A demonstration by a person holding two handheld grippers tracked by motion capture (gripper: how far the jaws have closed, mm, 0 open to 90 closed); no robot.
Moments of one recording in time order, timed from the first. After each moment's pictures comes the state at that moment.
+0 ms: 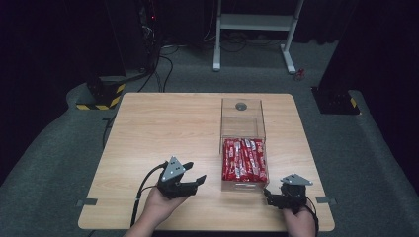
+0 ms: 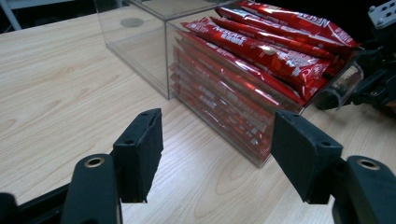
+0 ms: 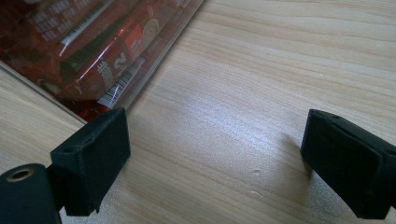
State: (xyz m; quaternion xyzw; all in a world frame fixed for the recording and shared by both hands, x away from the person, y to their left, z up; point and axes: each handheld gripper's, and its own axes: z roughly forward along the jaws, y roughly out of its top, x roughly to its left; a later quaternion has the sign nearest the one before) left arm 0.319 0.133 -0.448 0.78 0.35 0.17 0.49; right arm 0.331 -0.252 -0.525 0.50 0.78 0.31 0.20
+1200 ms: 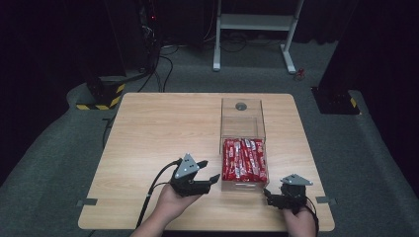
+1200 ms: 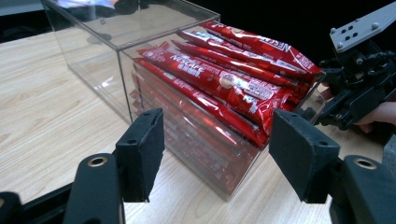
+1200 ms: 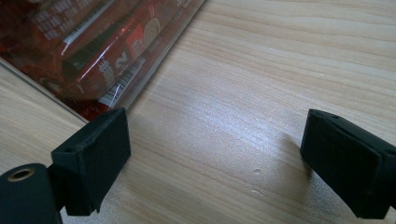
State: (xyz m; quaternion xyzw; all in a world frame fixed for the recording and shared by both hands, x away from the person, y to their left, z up) left arm 0.326 0.099 -0.437 0.79 0.32 0.15 0.51; right arm 0.330 -0.252 -0.525 0.50 0.78 0.32 0.20
